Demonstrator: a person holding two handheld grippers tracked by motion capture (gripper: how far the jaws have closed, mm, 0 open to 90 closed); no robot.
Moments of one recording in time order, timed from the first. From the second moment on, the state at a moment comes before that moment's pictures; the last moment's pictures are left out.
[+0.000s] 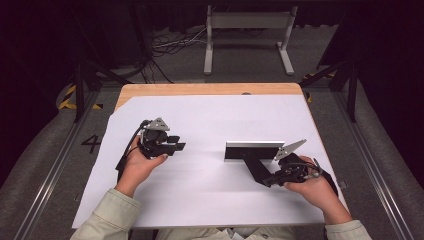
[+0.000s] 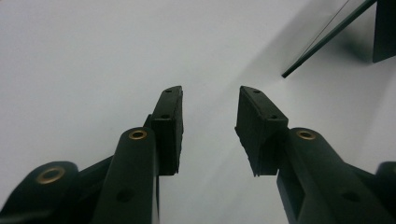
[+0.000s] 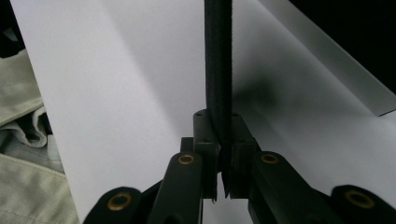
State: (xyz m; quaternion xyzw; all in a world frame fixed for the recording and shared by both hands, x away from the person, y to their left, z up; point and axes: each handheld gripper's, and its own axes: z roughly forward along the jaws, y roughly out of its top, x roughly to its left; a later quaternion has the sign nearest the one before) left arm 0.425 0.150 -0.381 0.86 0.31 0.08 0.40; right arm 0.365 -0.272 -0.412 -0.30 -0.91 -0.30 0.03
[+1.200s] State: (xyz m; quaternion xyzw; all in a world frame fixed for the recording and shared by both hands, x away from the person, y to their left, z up) left arm 0.434 0.139 -0.384 0.85 0.29 0.09 0.44; right arm 0.348 -0.295 -0.393 -0.29 -0.91 -0.29 -0.02
